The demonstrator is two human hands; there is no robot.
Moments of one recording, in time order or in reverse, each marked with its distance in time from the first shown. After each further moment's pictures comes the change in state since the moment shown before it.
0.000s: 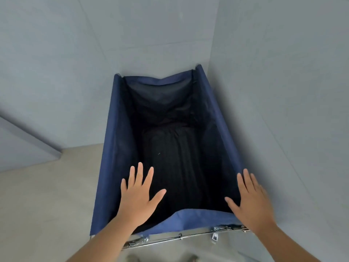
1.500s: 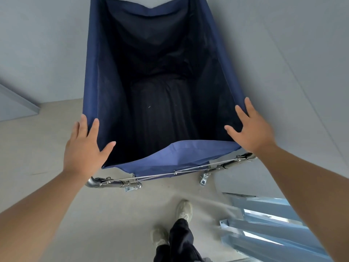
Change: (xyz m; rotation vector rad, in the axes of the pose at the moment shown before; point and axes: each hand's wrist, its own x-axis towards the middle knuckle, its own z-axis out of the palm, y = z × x) left_hand -0.059 -0.112 0.039 0.043 0.228 -0.129; right_hand 0.000 0.009 0.007 0.067 0.115 -0.024
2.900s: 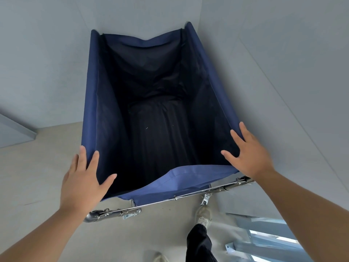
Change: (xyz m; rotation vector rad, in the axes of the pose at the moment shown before) left_hand 0.000 -0.002 -0.003 0.099 -0.018 0.057; right_hand -0.004 -0.001 0.003 0.032 -0.011 0.011
